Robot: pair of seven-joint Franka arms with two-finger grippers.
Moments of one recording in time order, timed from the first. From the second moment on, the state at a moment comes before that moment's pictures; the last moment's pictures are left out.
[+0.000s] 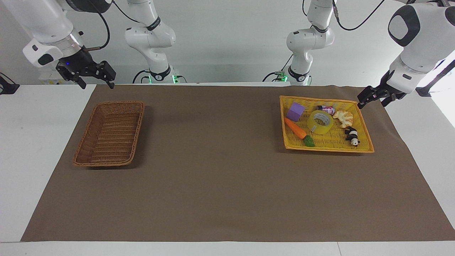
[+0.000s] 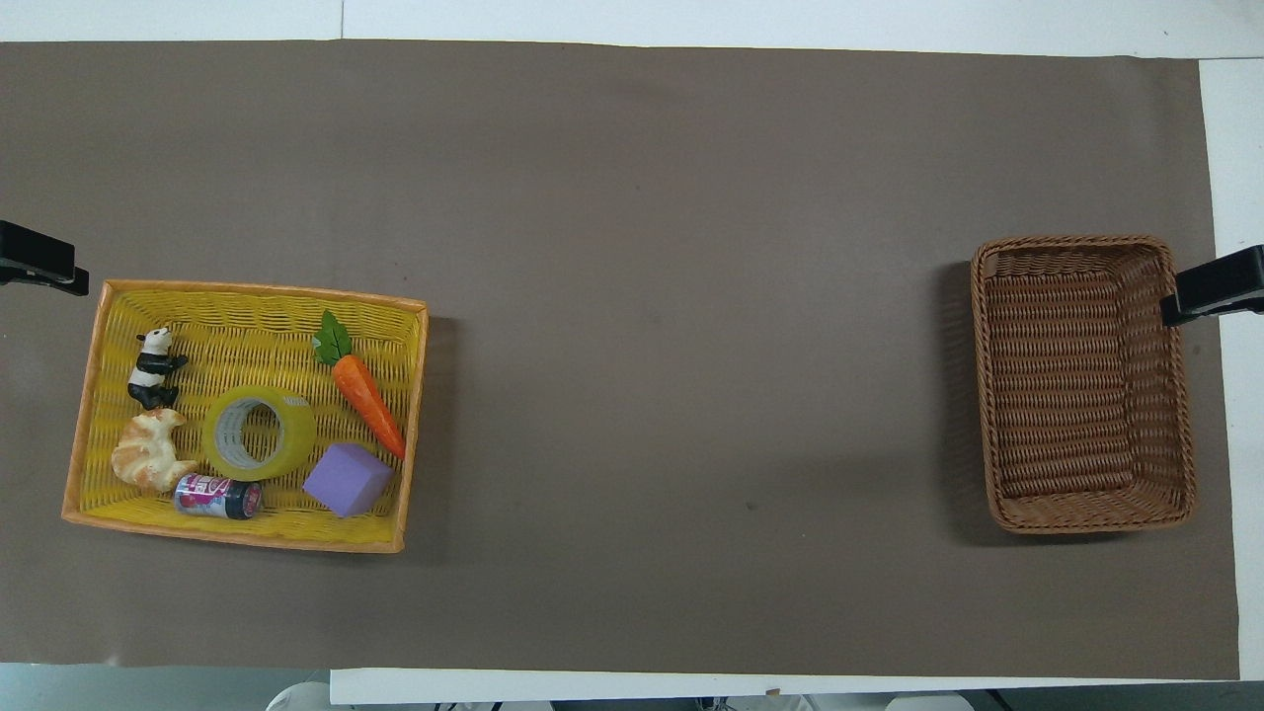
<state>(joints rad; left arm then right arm) 0.08 -0.01 -0.09 -1.67 0.01 1.58 0.01 0.03 -0.03 -0.13 -1.54 0.00 1.39 -0.07</state>
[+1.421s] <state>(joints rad) 0.07 -0.13 -0.08 -2.36 0.01 2.17 -0.01 0.03 -0.03 -0.13 -1.54 0.00 1.39 -0.07</state>
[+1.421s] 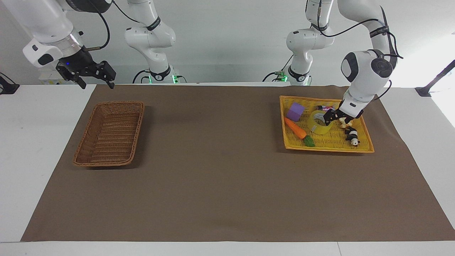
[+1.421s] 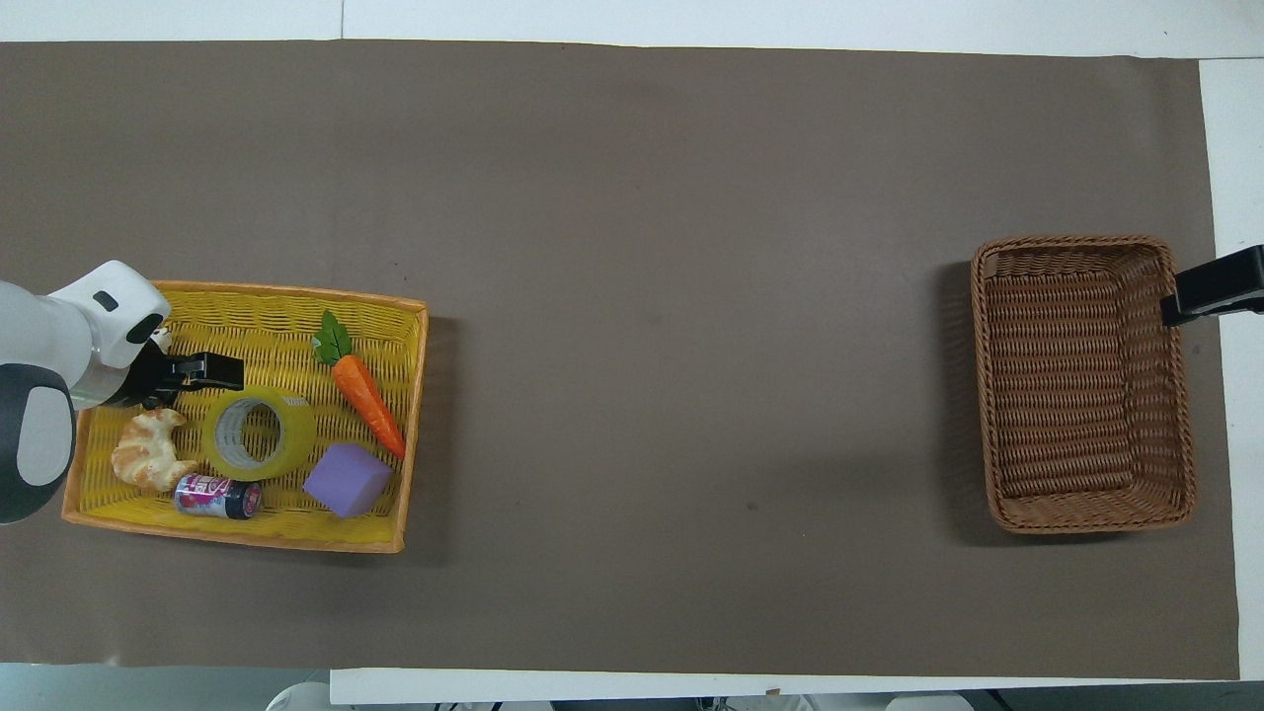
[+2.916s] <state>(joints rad) 0.07 -0.16 -0.09 -2.49 0.01 2.18 -0.02 0.03 -0.03 -0.13 -1.54 0.00 1.39 -0.07</state>
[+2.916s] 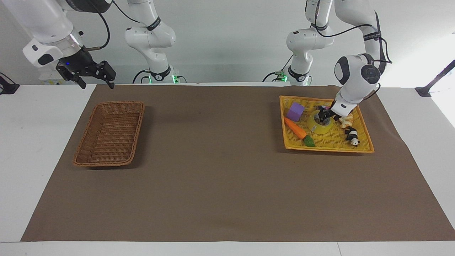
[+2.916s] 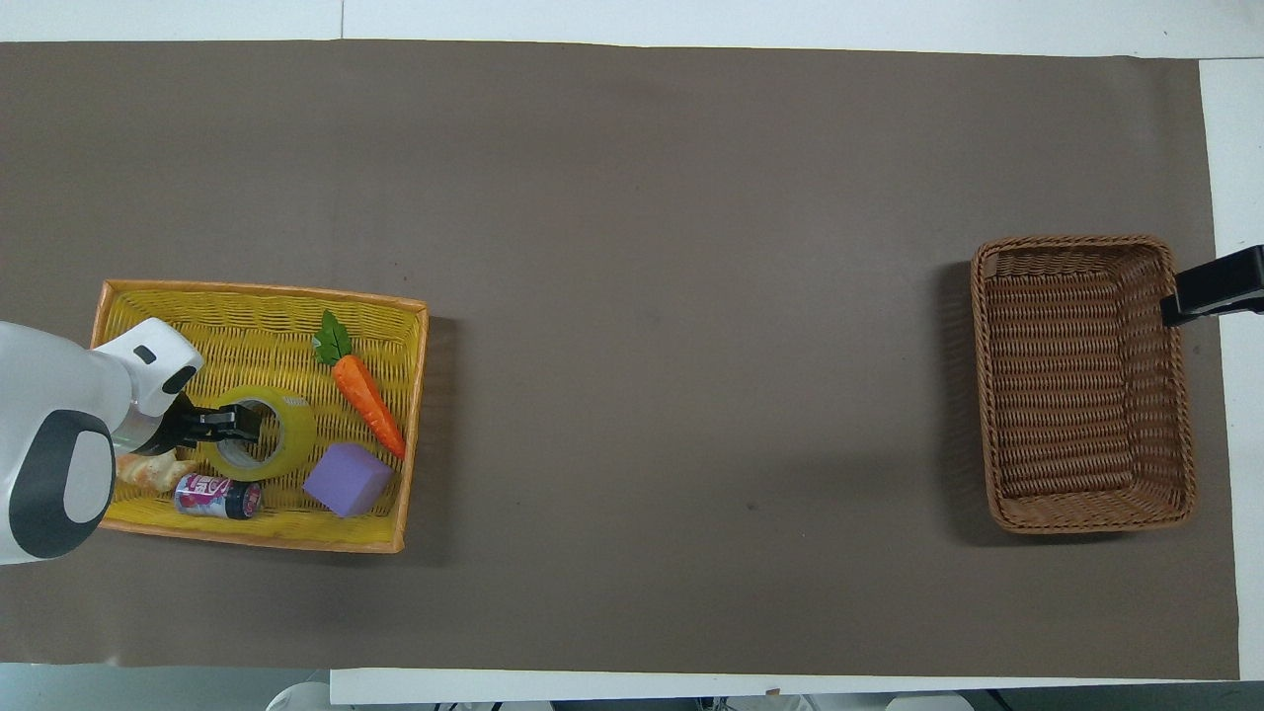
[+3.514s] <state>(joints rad) 0.07 -0.16 -0.09 -2.57 0.00 2.24 -0.03 0.03 -0.03 -0.13 -1.54 0.00 1.39 -0.07</state>
